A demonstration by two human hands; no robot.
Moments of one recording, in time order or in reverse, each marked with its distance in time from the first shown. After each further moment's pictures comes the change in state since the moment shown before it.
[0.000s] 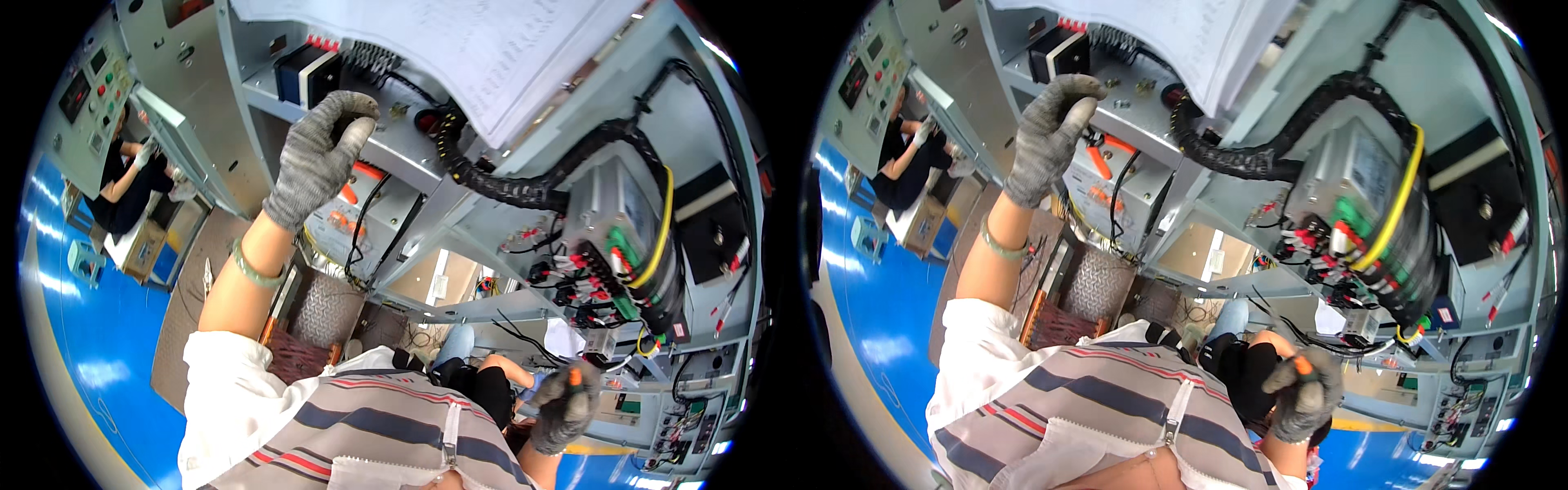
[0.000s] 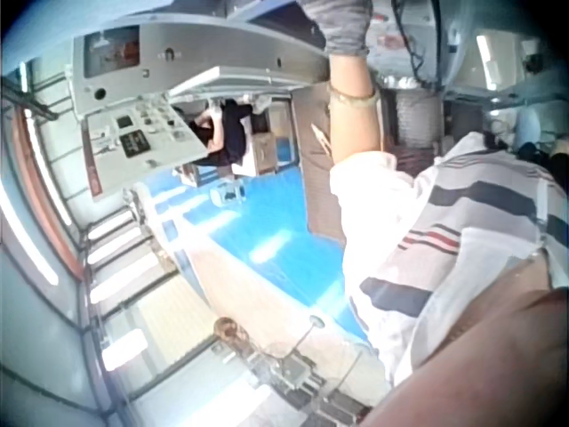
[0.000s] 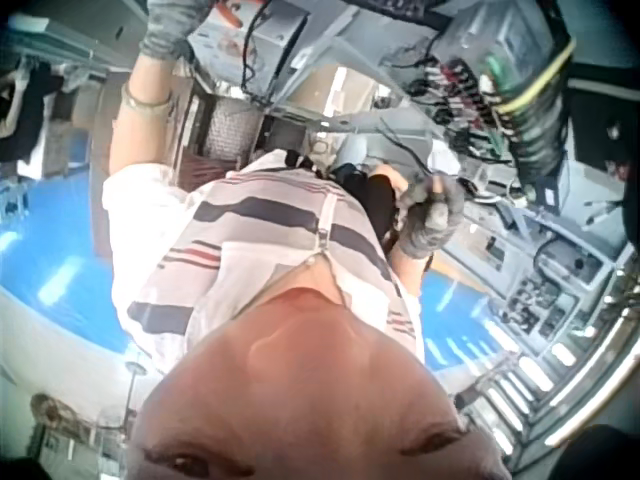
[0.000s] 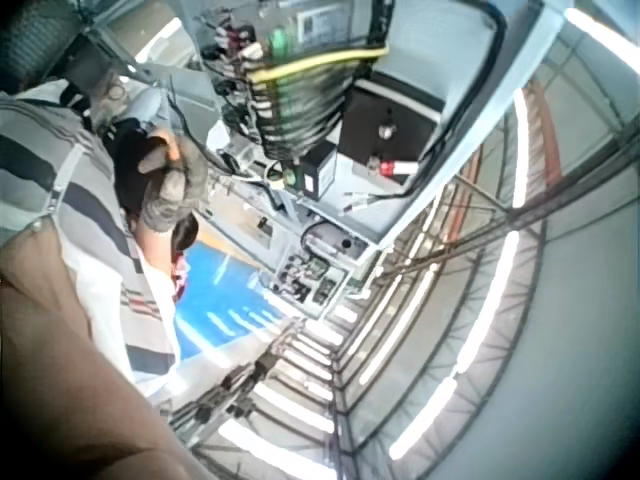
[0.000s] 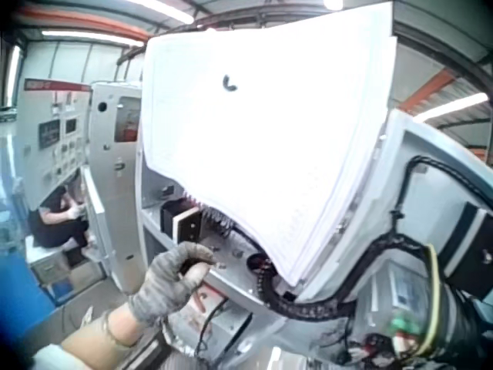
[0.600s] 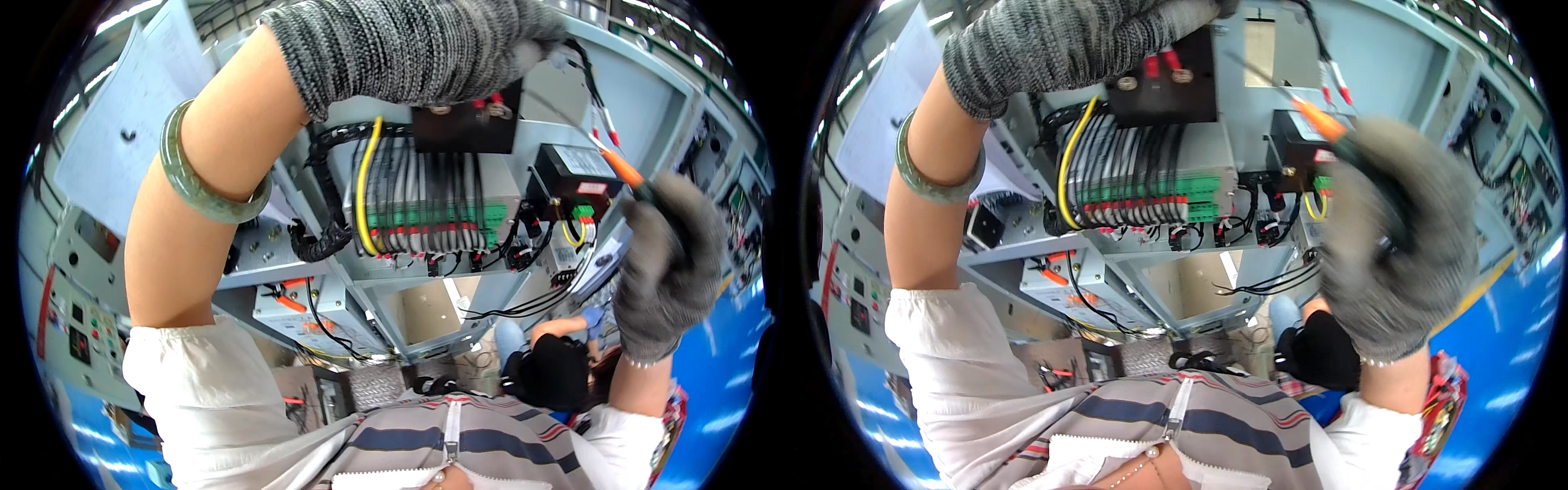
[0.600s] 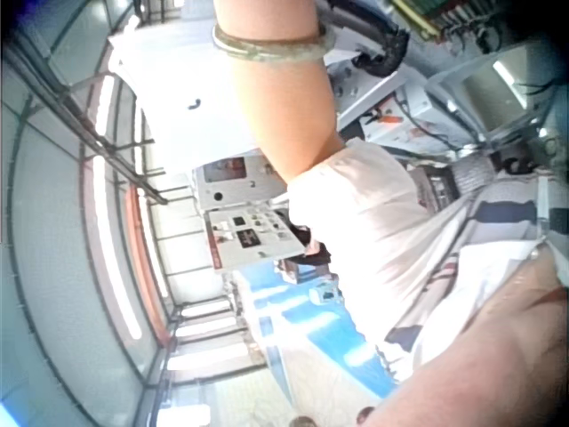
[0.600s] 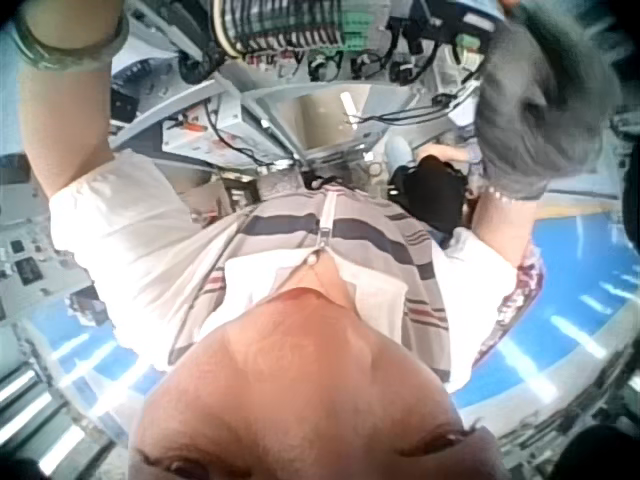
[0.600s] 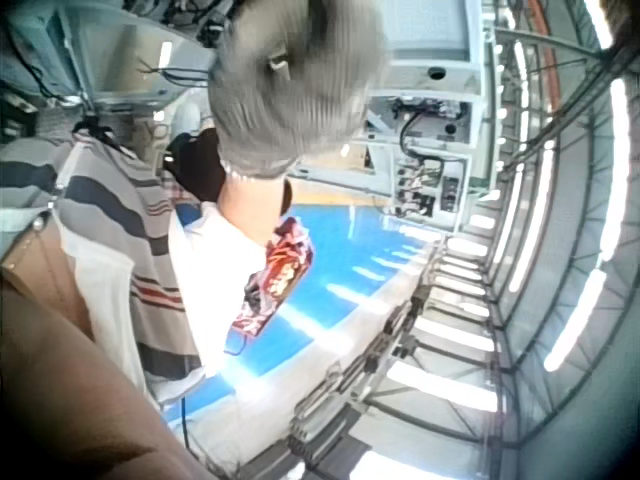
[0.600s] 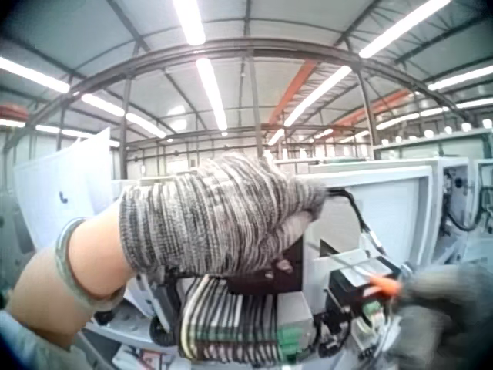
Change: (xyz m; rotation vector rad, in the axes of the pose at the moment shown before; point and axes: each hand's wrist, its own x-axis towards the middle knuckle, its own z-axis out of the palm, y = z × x) left_hand 0.099 0.313 0.197 0.400 -0.931 1.174; right_hand 0.061 -0.119 -0.048 -1.050 0.587 -0.855
